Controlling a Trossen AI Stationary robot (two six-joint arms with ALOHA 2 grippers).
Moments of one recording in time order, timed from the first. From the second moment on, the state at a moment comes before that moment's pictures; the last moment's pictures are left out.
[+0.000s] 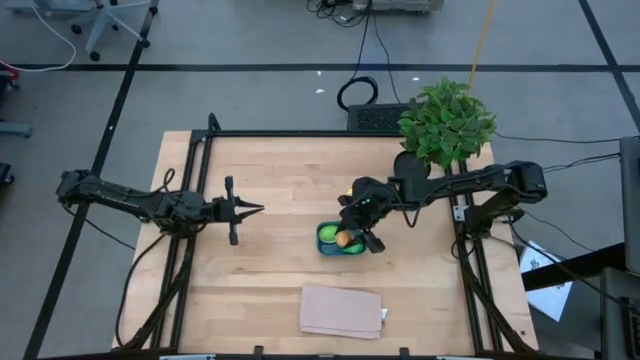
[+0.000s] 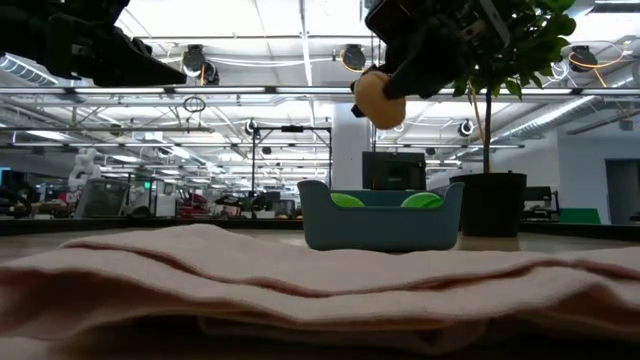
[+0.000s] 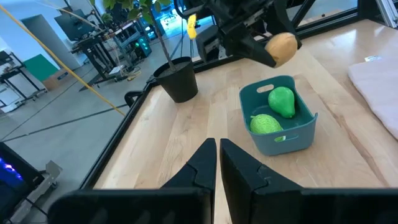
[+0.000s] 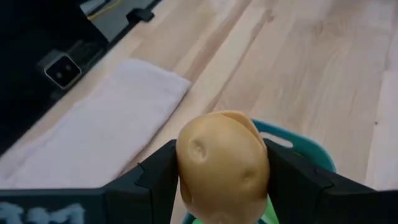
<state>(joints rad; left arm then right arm) -0.19 0.56 0.27 0.09 -0.34 0.29 -0.05 1.54 0.96 -0.15 -0.52 -0.27</state>
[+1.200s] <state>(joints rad) -0.19 0.56 0.27 0.08 -0.34 0.31 0.01 1.70 1.01 -0.20 -0.36 -0.41</state>
